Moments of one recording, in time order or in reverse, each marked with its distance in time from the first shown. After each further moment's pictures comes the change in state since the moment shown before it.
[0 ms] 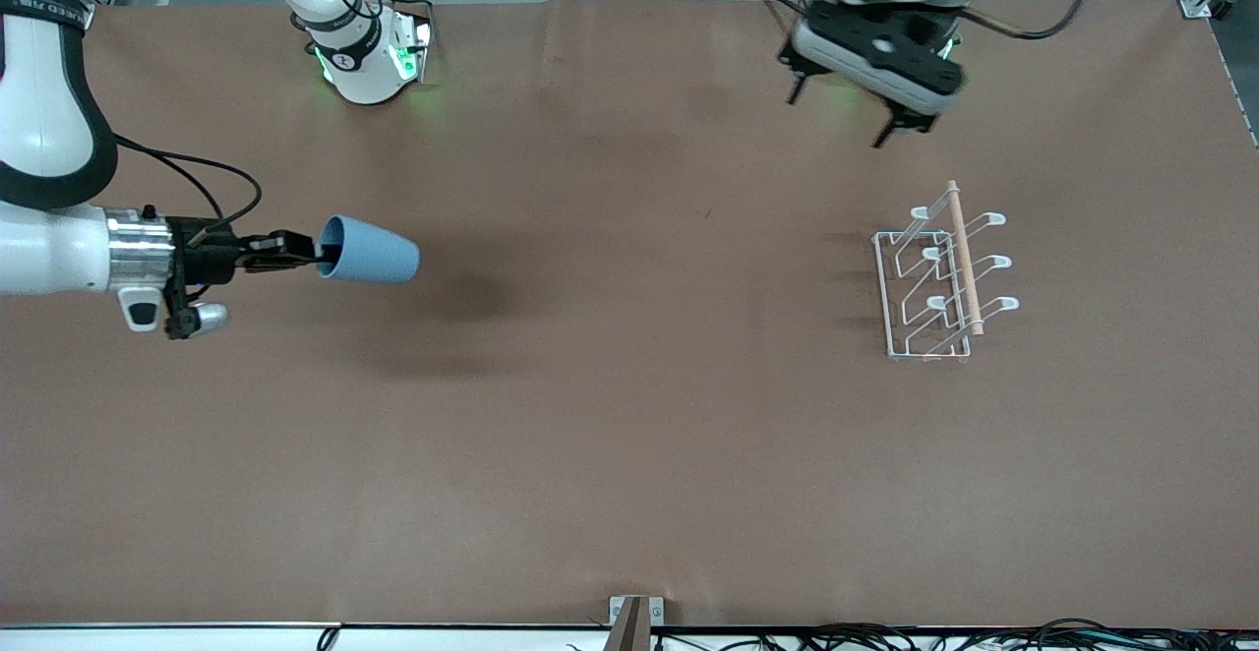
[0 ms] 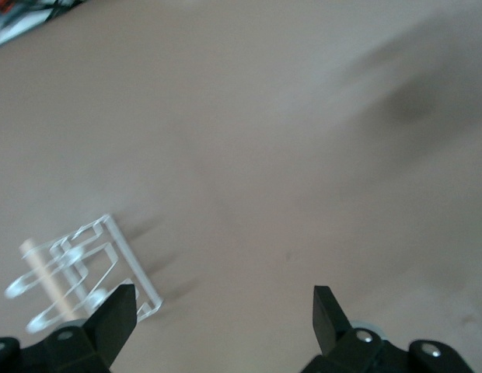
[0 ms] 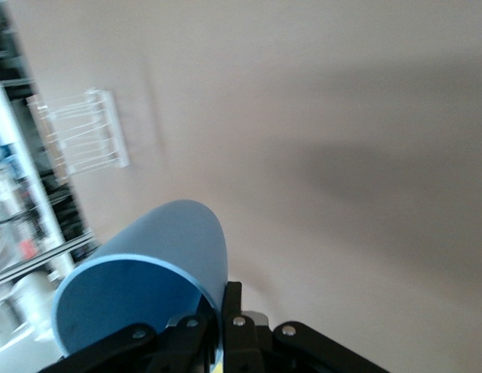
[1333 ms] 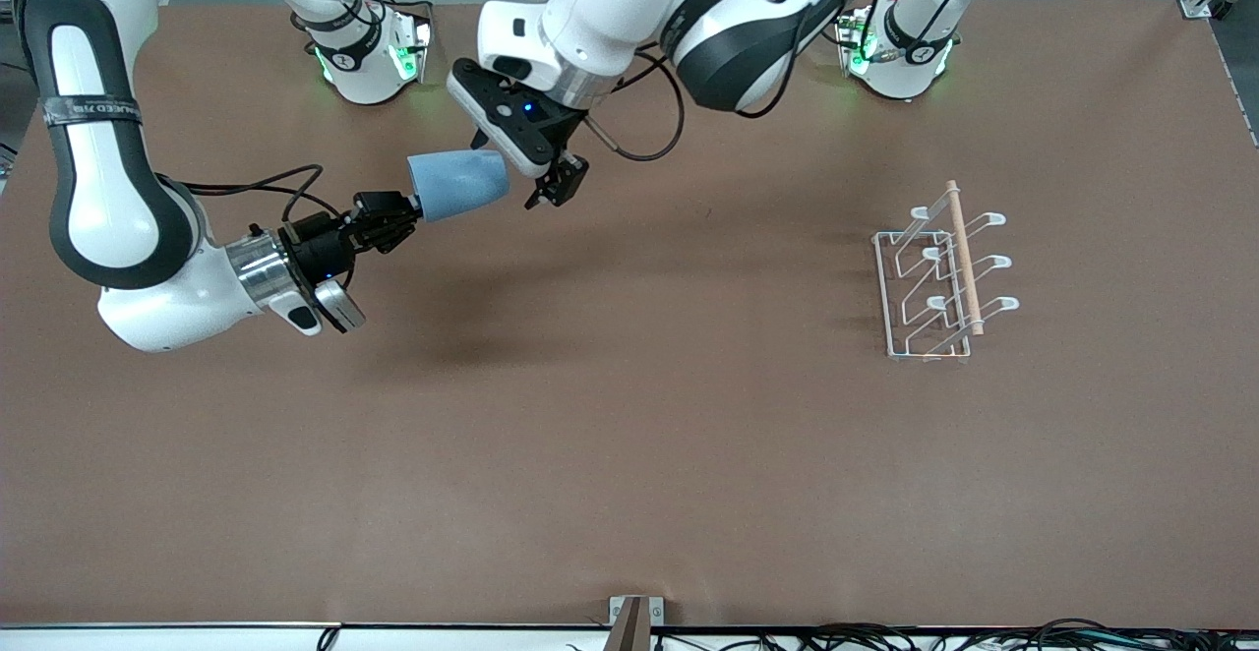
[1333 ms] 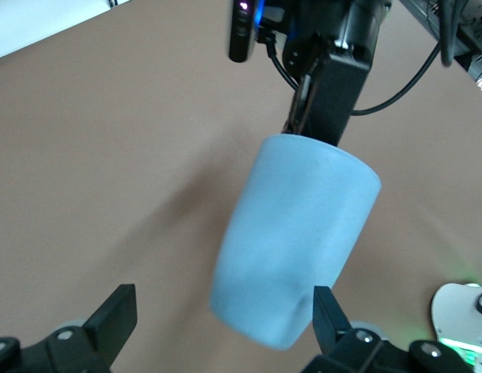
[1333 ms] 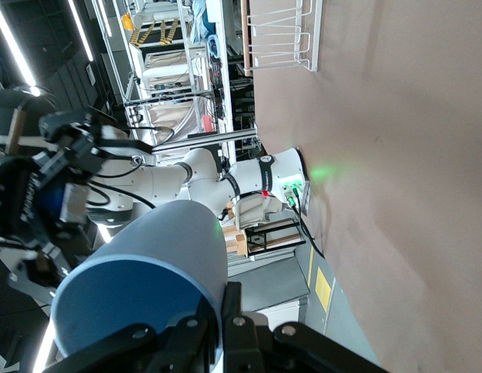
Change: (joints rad) left arm -0.517 0.483 0.114 0.186 0.008 0.638 -0.099; right arm 0.012 0.167 0.085 -0.006 0.362 -0.256 -0.292
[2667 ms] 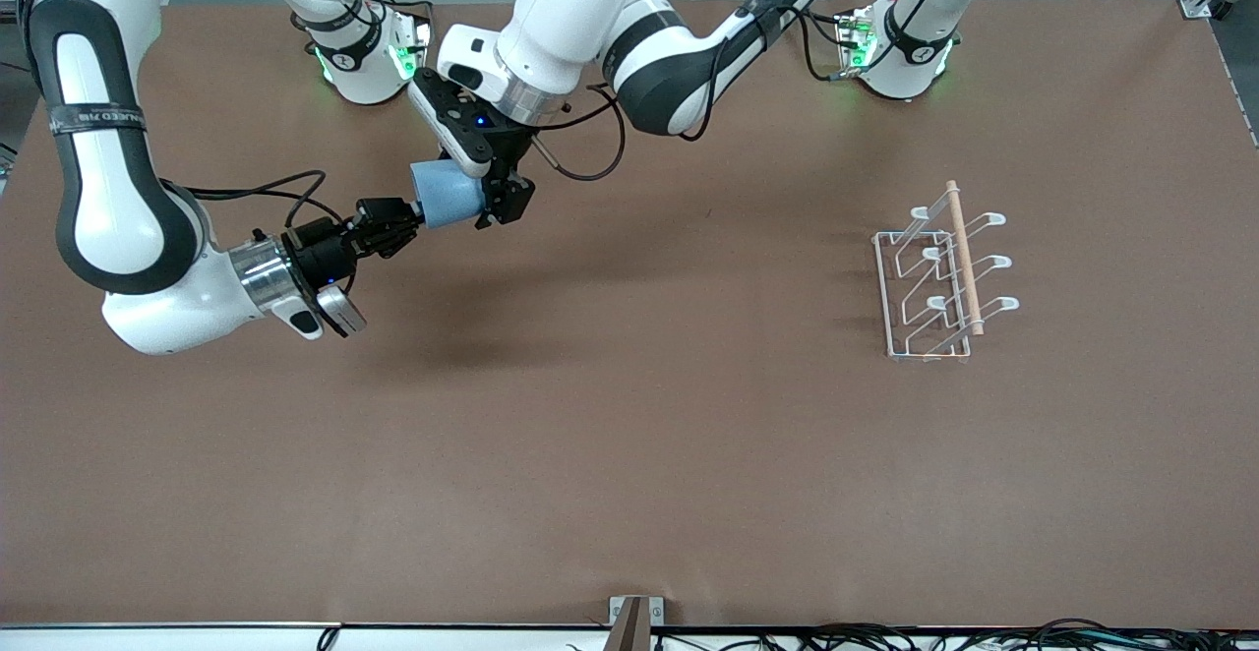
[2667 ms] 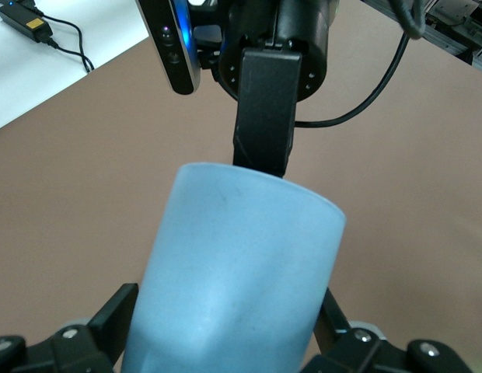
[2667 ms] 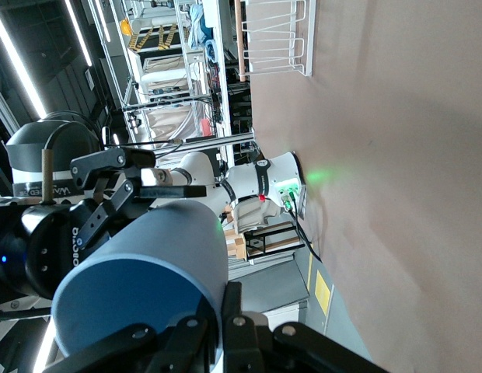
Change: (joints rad) left arm -0.116 0.109 0.077 0.007 0.088 0.241 0.067; right arm 0.004 0.017 -0.009 0.001 -0.003 0.014 -0.008
